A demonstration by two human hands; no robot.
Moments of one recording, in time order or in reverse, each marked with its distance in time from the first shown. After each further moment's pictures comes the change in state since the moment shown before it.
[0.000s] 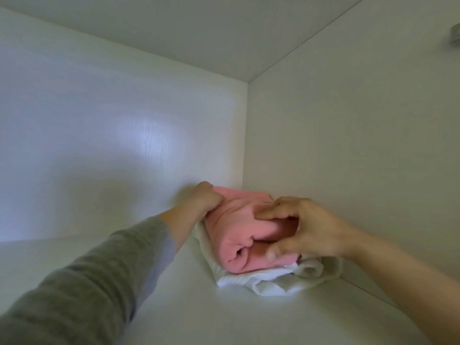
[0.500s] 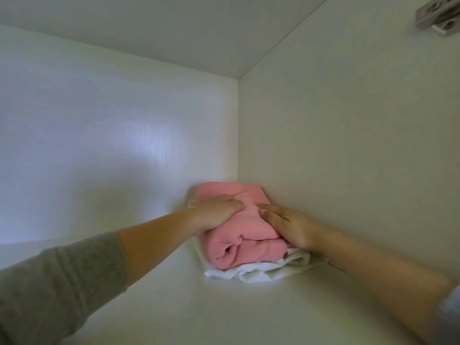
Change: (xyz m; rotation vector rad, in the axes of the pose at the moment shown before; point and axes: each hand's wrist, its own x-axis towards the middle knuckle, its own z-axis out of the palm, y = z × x) left_hand -0.091 0.021 0.005 0.318 -0.301 0.210; right_hand 0.008 0.031 0.045 0.114 -0.065 0.285
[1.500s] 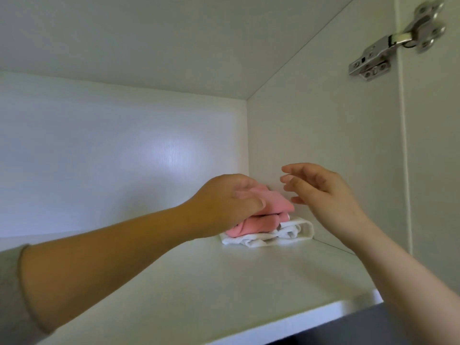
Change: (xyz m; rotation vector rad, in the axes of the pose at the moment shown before) left_hand -0.183 0.100 -0.048 -0.071 0.087 0.218; right_hand -0.139 -0.097 -0.049 0.579 0.570 -0.136
